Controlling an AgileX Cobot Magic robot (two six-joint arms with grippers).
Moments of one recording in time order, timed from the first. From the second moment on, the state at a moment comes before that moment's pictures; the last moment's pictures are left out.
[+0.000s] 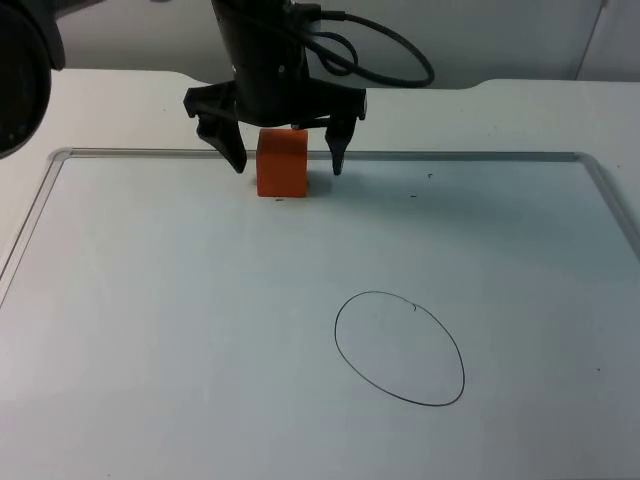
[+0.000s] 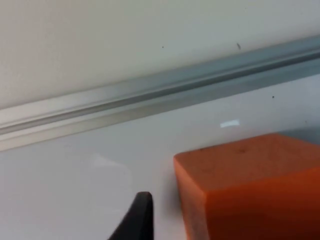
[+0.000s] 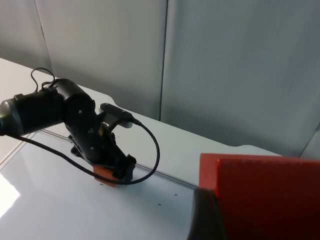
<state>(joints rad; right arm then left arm) 0.44 0.96 -1.52 -0.08 1.09 -0.05 -0.44 2.64 -2.43 -0.06 1.19 -0.26</state>
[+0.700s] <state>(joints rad) 0.44 0.96 -1.52 -0.08 1.08 -0.06 -0.44 2.50 -2.43 -0.06 1.22 -0.21</state>
